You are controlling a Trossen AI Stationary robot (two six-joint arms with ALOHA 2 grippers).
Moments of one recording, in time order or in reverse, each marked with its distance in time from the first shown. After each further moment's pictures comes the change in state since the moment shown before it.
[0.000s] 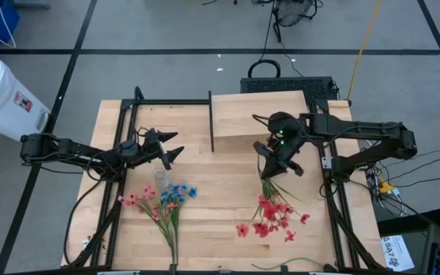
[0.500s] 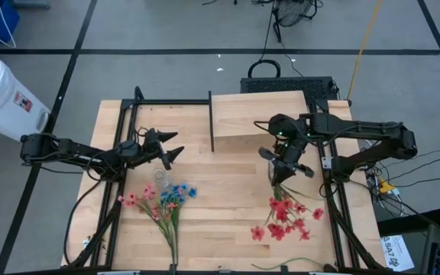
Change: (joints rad) left arm 0.000 0.000 0.000 0.001 0.000 0.000; right arm -0.014 -0.001 0.000 -0.161 -0.154 0.020
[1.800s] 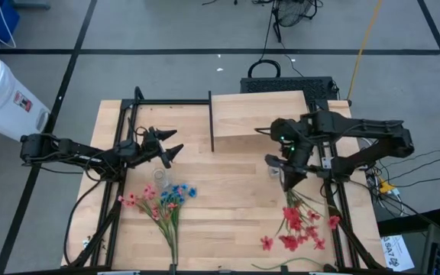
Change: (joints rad) left arm 0.008 0.000 0.000 0.048 -0.008 0.011; right arm 0.074 0.047 0.187 -0.328 0.017 -0.088
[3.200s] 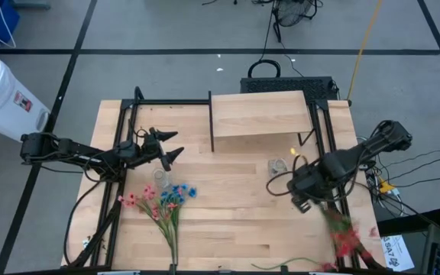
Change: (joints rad) left arm -0.029 0.000 0.000 0.007 0.005 0.081; right arm 0.536 0.009 -0.076 -0.340 0.591 -0.292
